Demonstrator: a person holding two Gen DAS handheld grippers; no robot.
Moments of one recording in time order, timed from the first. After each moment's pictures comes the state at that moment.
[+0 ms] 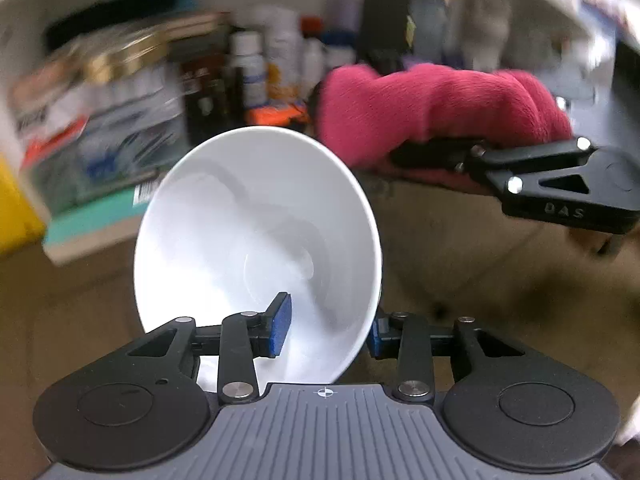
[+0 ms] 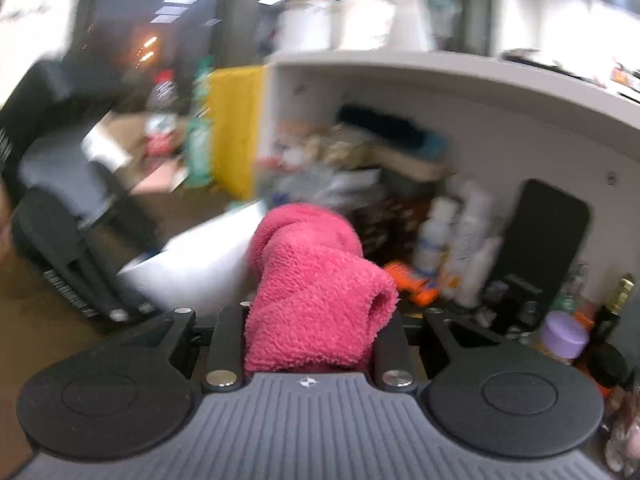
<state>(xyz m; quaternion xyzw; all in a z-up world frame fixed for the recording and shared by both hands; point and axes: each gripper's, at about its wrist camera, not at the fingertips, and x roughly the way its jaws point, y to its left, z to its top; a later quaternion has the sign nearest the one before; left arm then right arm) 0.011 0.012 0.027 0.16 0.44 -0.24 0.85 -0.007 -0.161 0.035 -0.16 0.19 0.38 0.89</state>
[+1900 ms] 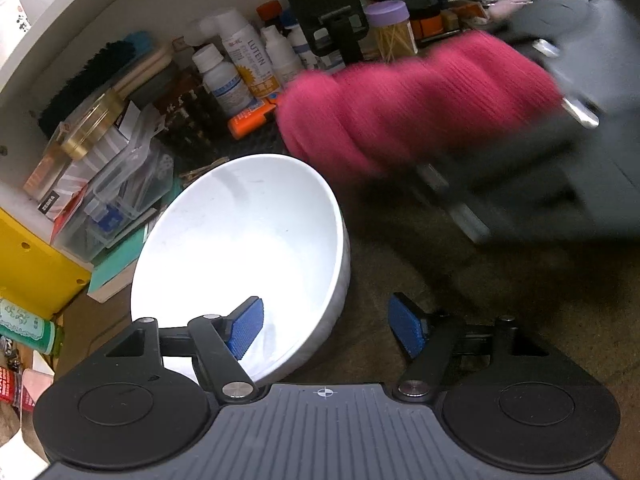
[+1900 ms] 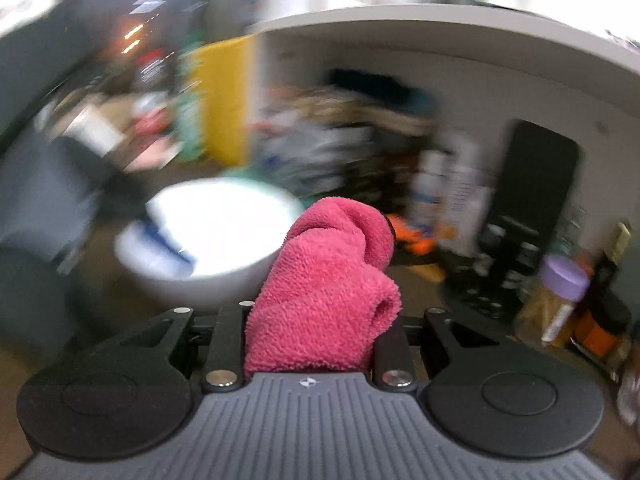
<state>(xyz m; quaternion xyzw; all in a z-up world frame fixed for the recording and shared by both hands) -0.011 -0.052 0.015 0.26 0.43 -0.14 0.85 0.008 -0.180 0.031 -0.07 0.23 0.31 0.92</state>
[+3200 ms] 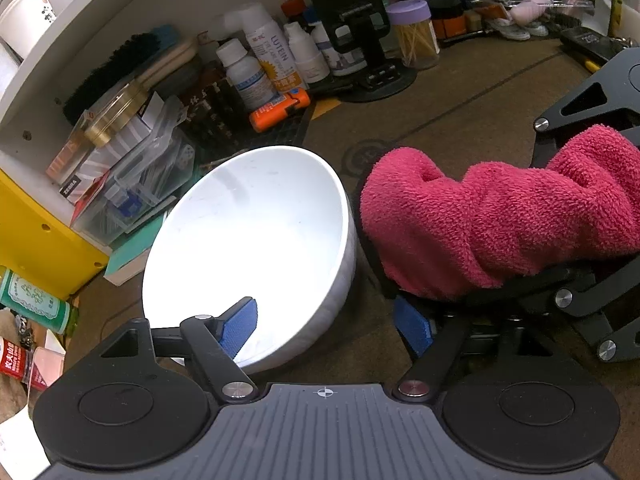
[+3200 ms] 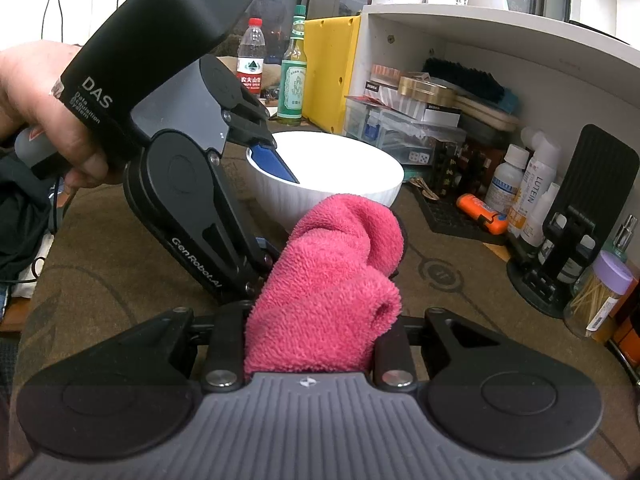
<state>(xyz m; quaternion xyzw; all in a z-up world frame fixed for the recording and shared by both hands) -0.018 -0.054 0.014 0.26 0.43 -0.10 0.86 -0.054 -0.176 0.016 -0.18 0.24 0.44 0.84</state>
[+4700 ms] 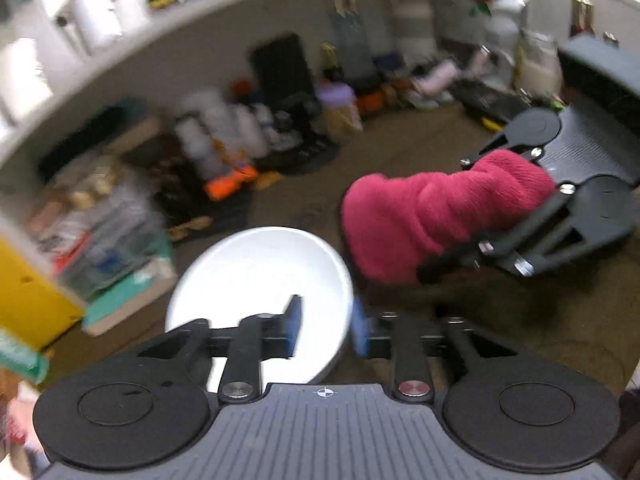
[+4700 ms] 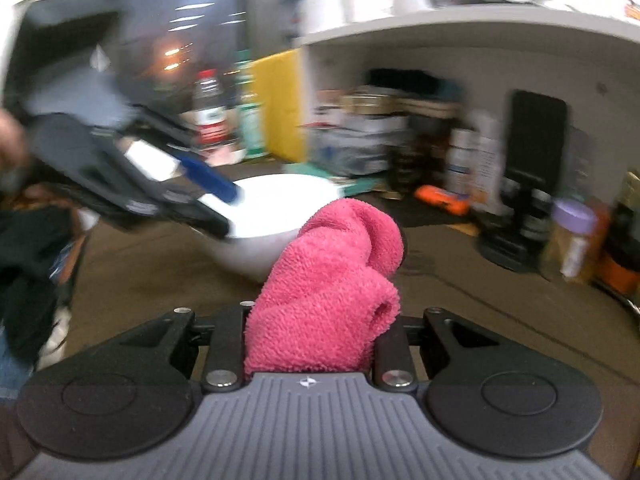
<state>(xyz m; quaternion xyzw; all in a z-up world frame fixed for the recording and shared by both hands) -0.078 -0.023 0.091 0.24 0.35 -0.21 0.88 -0.052 -0.227 0.015 -0.05 0.26 0.39 0.88</state>
